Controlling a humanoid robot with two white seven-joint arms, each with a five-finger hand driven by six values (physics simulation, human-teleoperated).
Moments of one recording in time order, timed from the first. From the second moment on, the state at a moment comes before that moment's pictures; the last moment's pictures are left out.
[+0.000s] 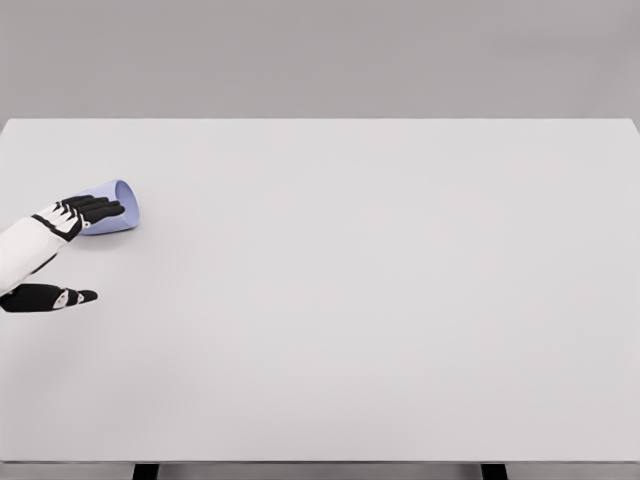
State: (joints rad) left arm 0.20 0.75 0.16 -1.76 -0.23 -0.61 -0.30; right arm 0.00 0.00 -0.10 0.03 -0.05 -0.08 0.10
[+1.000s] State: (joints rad) left arm -0.33 0.70 -0.03 -1.76 -0.19 0.01 -0.61; right arm 0.00 0.00 -0.10 0.04 -0.05 -0.07 0.09
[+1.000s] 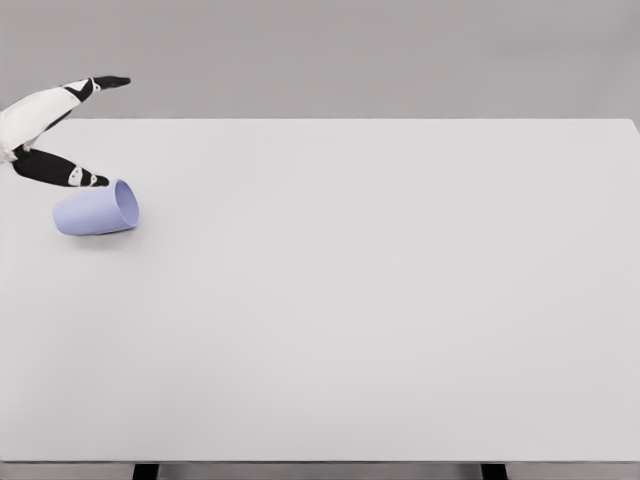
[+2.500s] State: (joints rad) left arm -0.44 0.66 -0.39 -1.58 -0.57 0.47 -0.61; right arm 0.00 0.00 -0.10 0.04 -0.05 -0.07 0.09
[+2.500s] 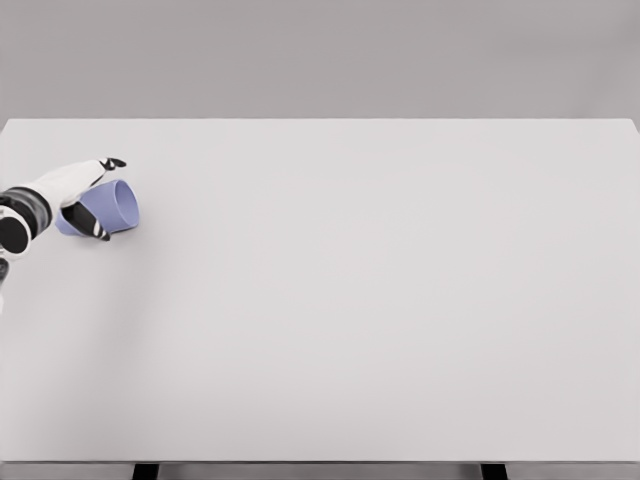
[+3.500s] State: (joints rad) left arm -0.46 0.63 -0.34 -1.53 -0.47 0.42 -0.61; right arm 0.00 0.00 -0.10 0.04 -0.05 -0.07 0.09
